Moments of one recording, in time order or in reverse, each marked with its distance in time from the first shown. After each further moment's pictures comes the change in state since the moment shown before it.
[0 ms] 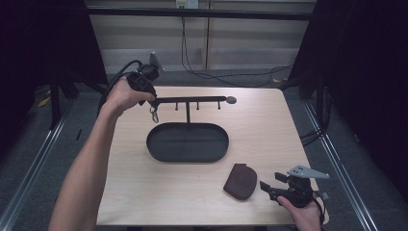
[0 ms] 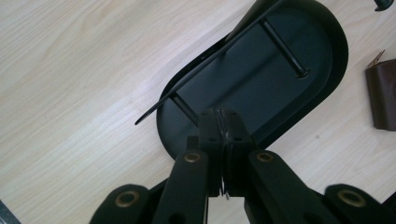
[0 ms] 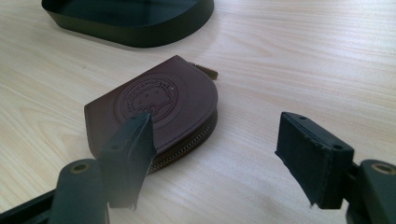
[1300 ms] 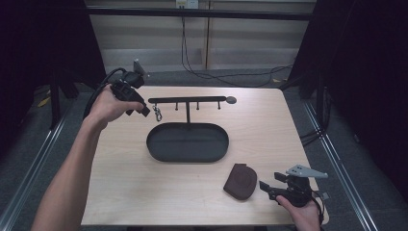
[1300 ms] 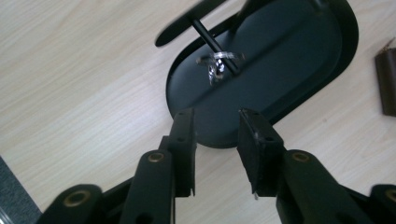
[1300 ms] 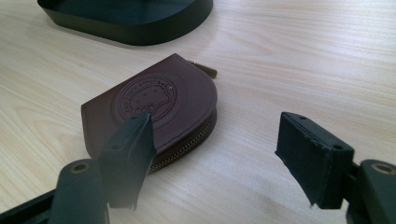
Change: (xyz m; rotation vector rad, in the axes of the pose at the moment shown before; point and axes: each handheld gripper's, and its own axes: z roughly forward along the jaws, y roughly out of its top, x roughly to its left) left arm 0.002 -0.049 -0.013 -0.042 0.026 -0.041; right arm 0.000 0.001 0.003 0.011 -0.004 0.002
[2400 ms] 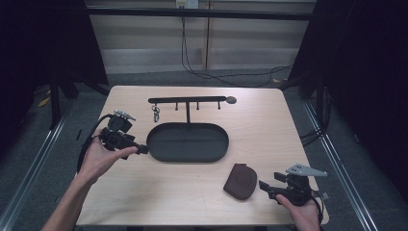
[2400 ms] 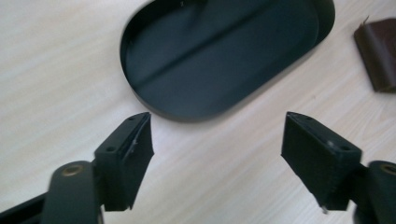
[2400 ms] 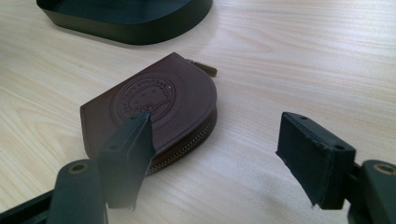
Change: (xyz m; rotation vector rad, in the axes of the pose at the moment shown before) left arm -0.022 -0.117 0.048 -0.230 -0.083 0.005; right arm -0.002 0.001 0.002 0.011 0.009 0.019
